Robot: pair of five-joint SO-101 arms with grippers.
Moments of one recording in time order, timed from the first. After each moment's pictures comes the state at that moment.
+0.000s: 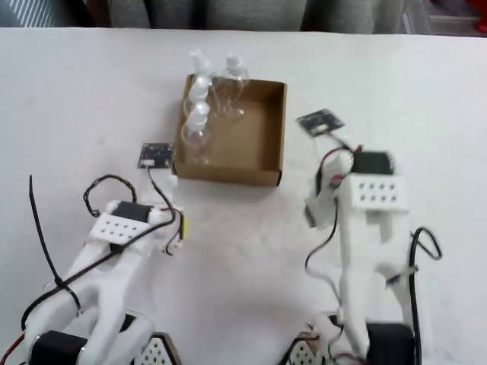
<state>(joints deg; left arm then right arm) 6.1 -27.3 61.7 51.7 14.2 -4.0 -21.8 28.7 84.1 25.3</state>
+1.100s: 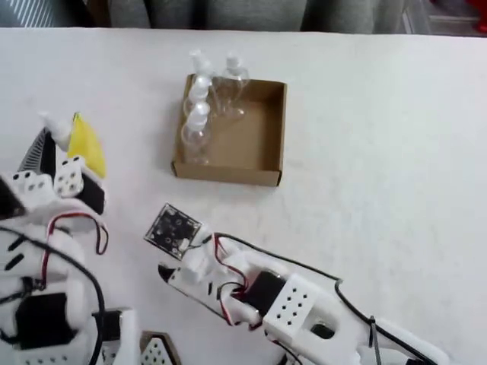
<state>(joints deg) -12.7 -78.4 48.4 44.0 14.2 -61.1 -44.8 67.7 26.5 6.1</state>
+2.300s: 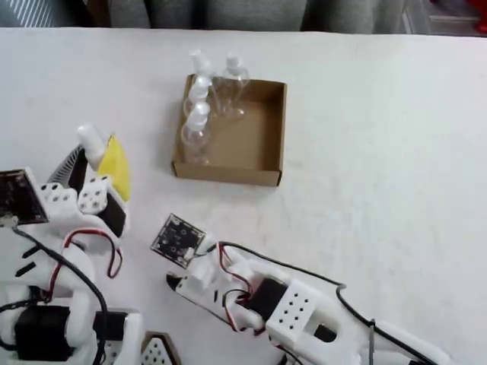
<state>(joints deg) -4.4 -80.0 45.9 57.3 14.1 -61.5 -46.4 73.6 24.1 6.1</state>
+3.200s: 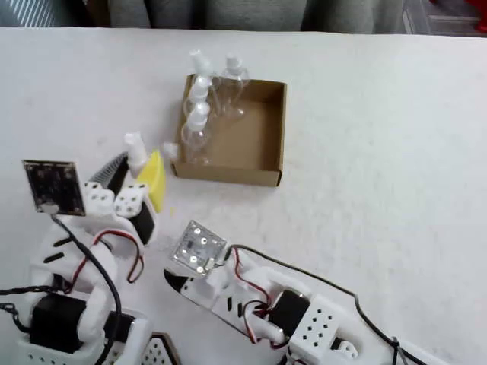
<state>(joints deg) 7.5 -80.6 51.1 57.1 14.2 -61.5 -62.6 80.9 22.8 6.1</state>
